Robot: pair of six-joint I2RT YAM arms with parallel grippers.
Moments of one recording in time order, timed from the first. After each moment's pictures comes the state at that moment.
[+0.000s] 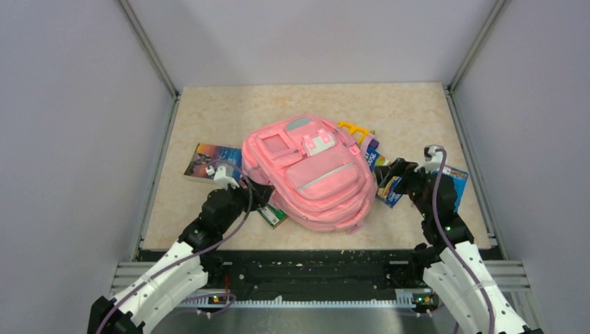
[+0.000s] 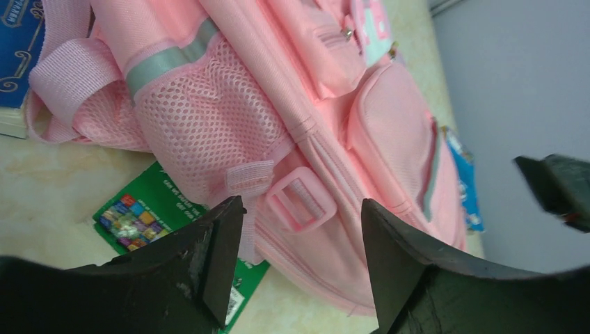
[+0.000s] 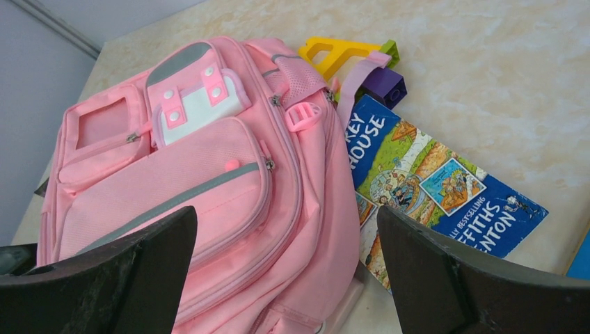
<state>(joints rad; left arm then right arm) -0.56 0.57 0.26 0.03 -0.09 -0.80 0.25 0.53 0.43 -0.12 -0.03 0.46</state>
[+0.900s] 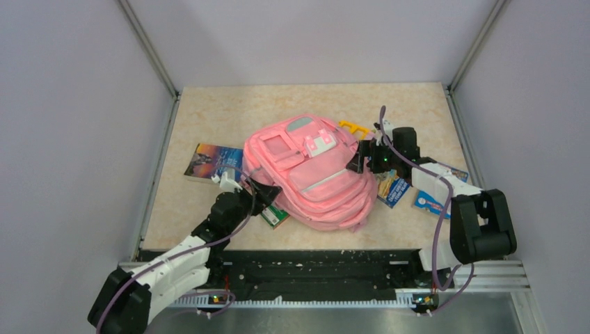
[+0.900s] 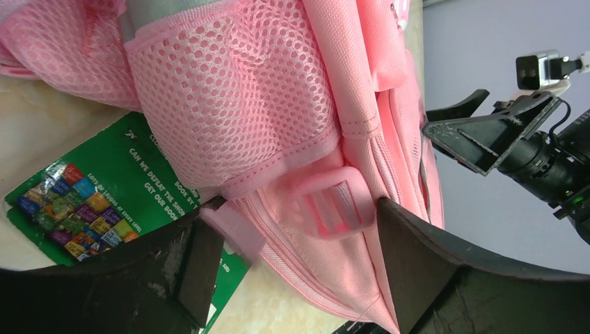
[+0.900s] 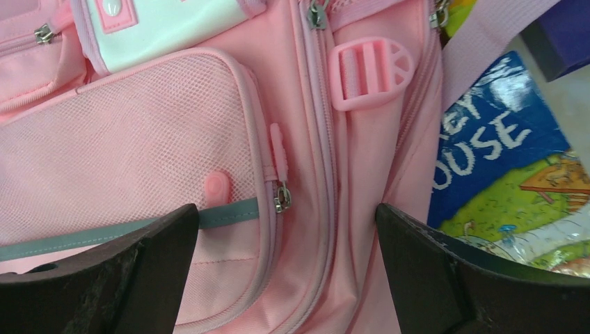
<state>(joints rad) -0.56 0.82 0.14 0.38 -0.02 -1.09 0.20 1.45 0.78 -0.04 -0.49 0.23</state>
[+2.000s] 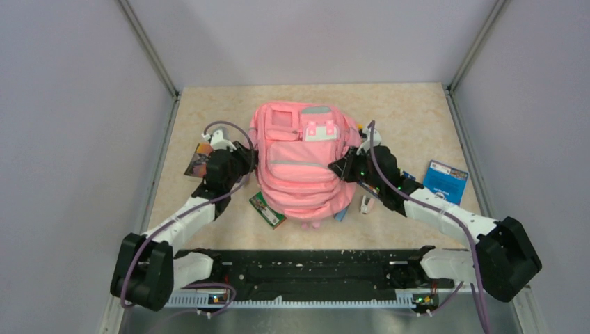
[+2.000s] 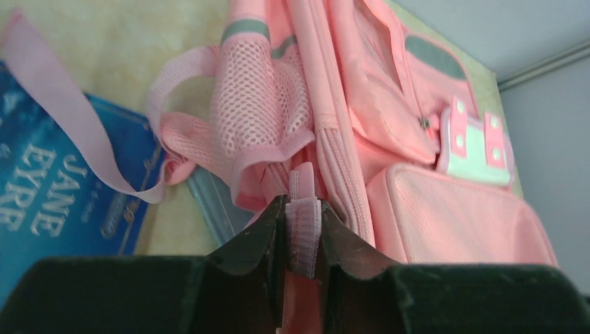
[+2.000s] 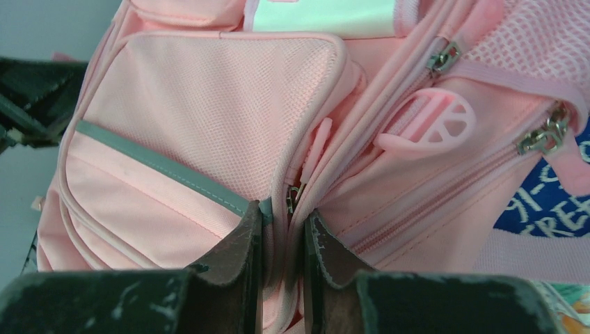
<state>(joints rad) -0.32 1.13 0.50 0.36 -0.04 -0.69 0.62 1.18 0.66 0.14 -0.04 0.57</state>
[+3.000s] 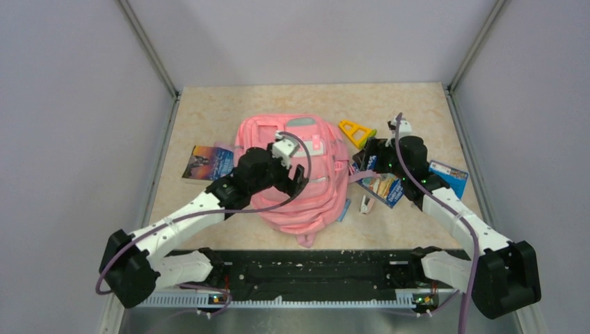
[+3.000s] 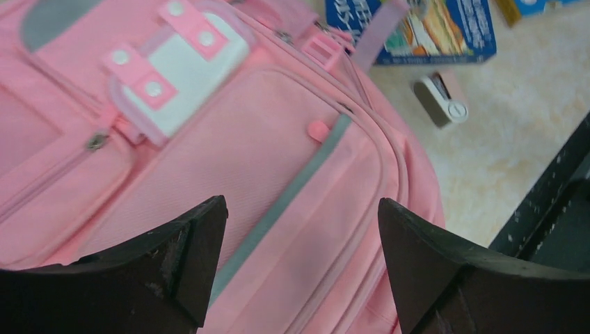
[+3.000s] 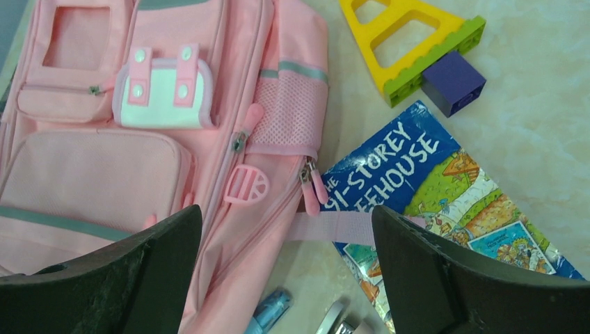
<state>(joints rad) -0.70 1.10 0.77 -0.05 0.11 -0.09 0.32 1.08 0.68 -0.02 -0.11 0.34</state>
